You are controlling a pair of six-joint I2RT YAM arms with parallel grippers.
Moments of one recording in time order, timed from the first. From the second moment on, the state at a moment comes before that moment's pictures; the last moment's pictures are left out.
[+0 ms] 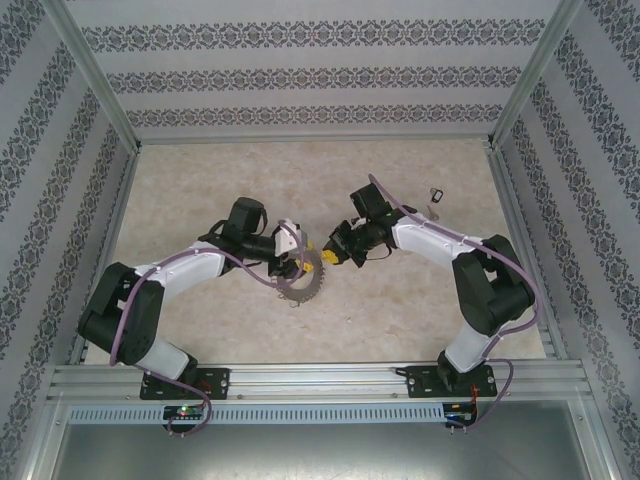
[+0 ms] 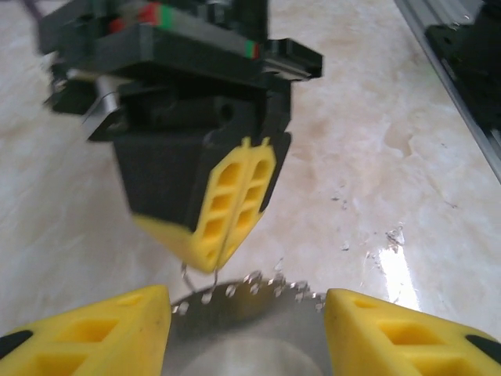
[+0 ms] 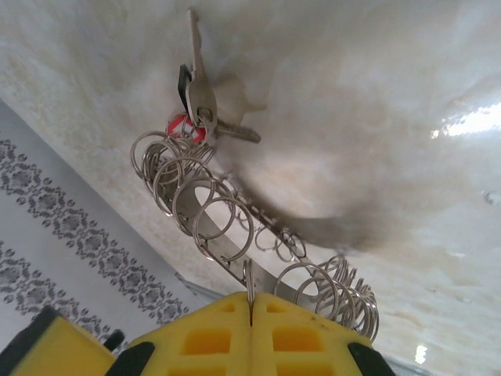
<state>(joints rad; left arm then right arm) -0.44 1.52 0.82 -0.04 0.87 0.70 0.51 1.69 1.09 -0.47 -0.68 1.33</state>
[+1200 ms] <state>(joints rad) -0.53 1.59 0.76 0.25 0.63 0.73 0.52 1.54 0.92 -0.21 -0.62 1.75</state>
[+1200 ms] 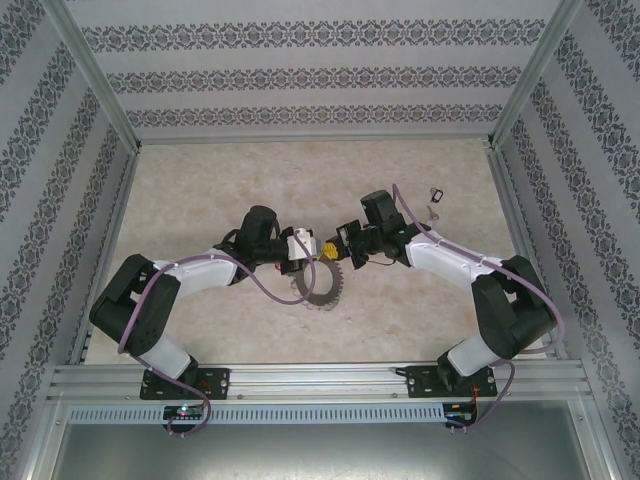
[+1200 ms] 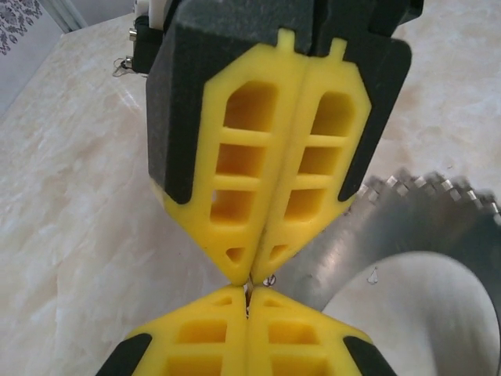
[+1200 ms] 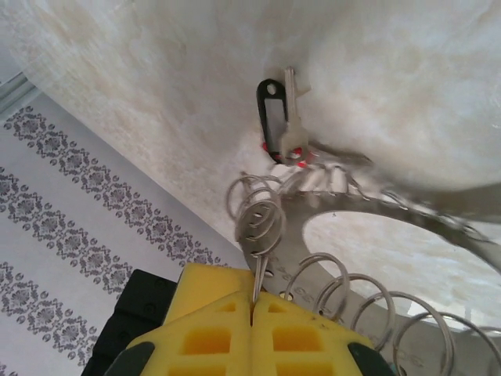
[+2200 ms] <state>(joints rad) -0.54 1.49 0.70 0.31 0.74 0.57 0.43 1.15 0.77 -0.28 -0.62 -0.14</state>
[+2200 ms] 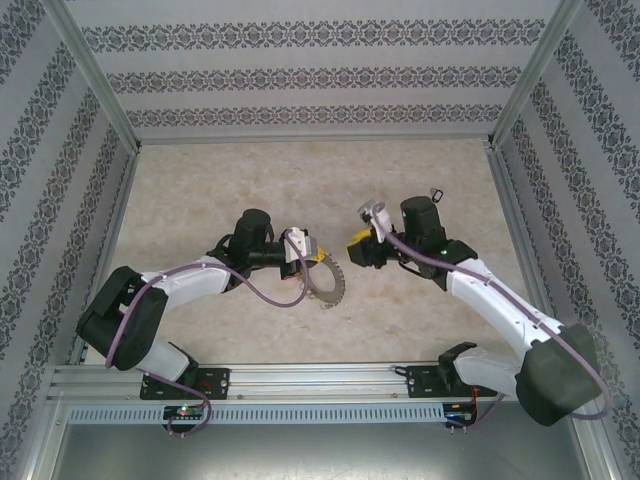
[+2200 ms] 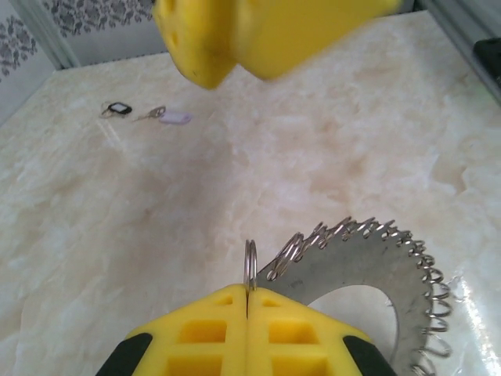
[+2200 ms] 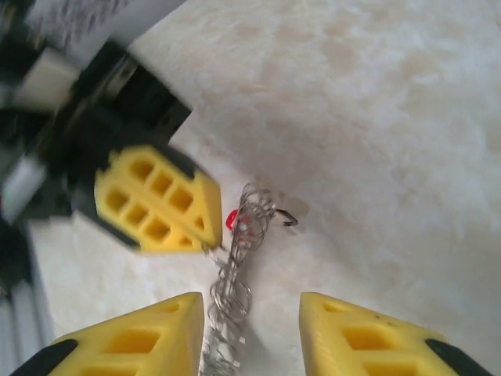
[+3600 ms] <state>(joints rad) -0.51 1.45 0.80 0.00 0.90 0.64 0.60 1.31 0.84 -0.33 -0.59 -0.72</state>
